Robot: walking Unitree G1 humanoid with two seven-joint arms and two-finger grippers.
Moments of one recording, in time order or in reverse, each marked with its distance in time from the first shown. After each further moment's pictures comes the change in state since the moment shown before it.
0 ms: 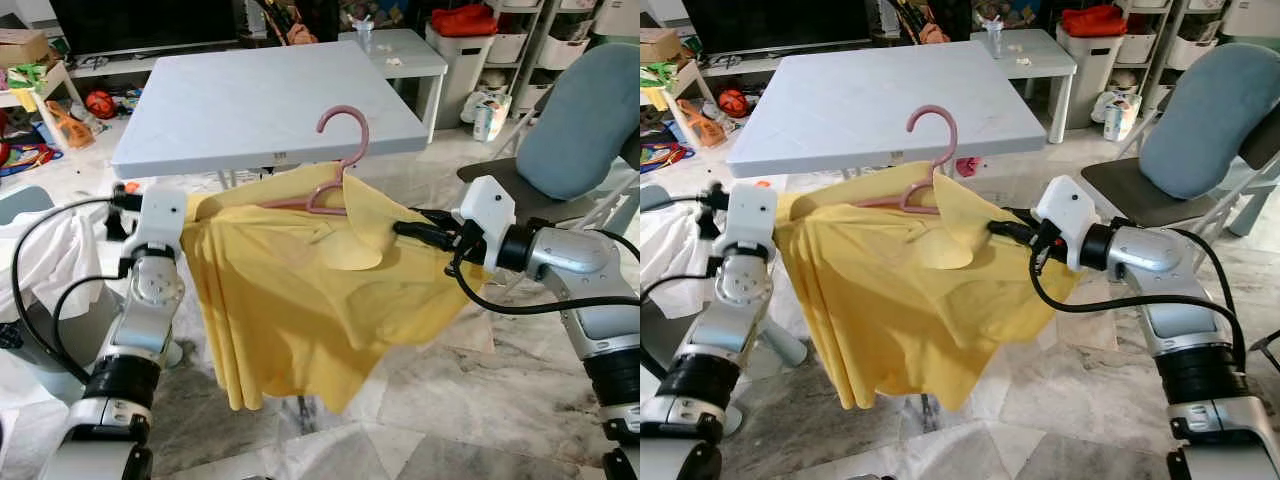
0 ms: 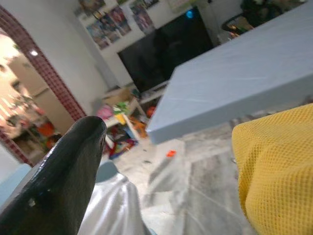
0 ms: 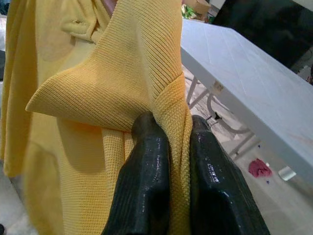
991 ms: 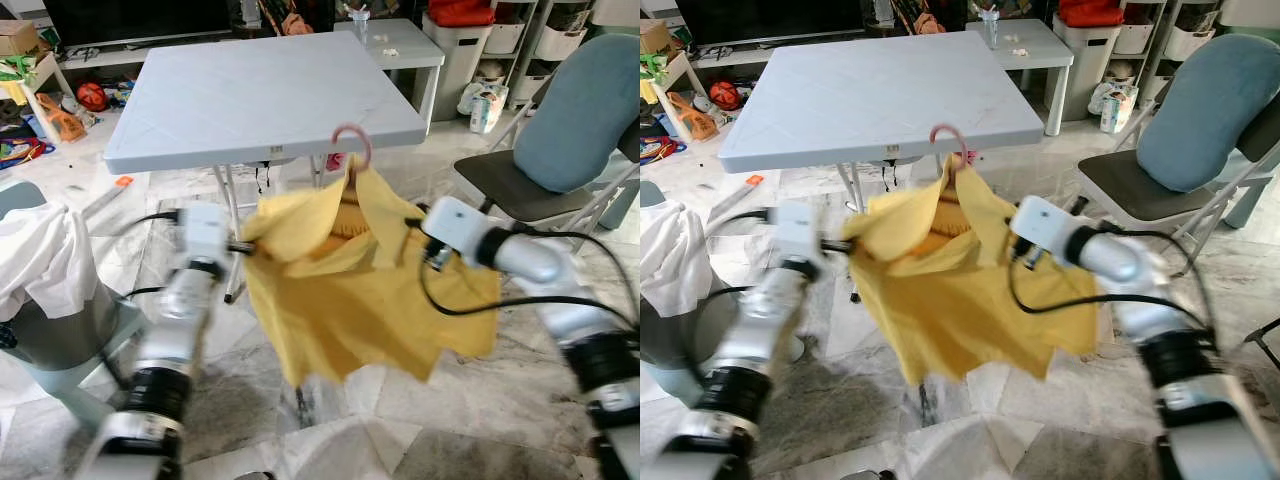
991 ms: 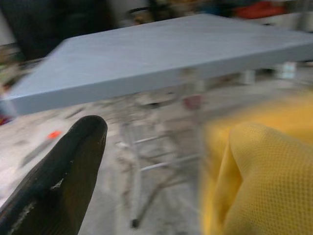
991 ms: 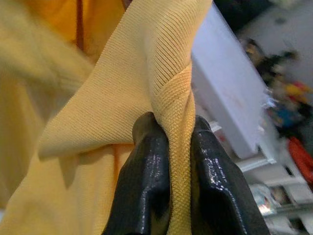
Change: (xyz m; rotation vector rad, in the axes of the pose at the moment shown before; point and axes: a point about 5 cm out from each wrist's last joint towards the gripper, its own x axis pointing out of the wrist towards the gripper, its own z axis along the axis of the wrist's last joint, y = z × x) left arm -0.017 -0.037 -0.004 -0.393 0.068 -0.351; right arm 0.008 -0.012 -0.031 -0.322 0.224 -0.167
